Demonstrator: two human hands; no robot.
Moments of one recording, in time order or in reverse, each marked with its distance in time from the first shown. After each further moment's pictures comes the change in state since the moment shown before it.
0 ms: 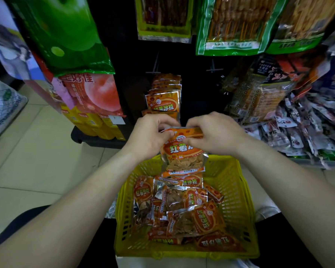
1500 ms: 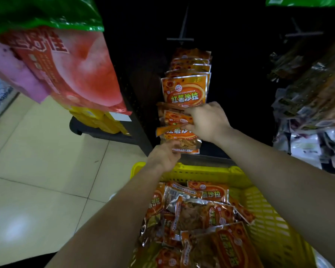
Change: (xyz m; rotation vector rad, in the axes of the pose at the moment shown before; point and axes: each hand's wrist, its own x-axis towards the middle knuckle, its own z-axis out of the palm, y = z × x) left_hand 0.085 -0.214 0.087 0.276 -0.189 -0.519; right_hand 0.173 0.053 0.168 -0.133 -0.007 0.051
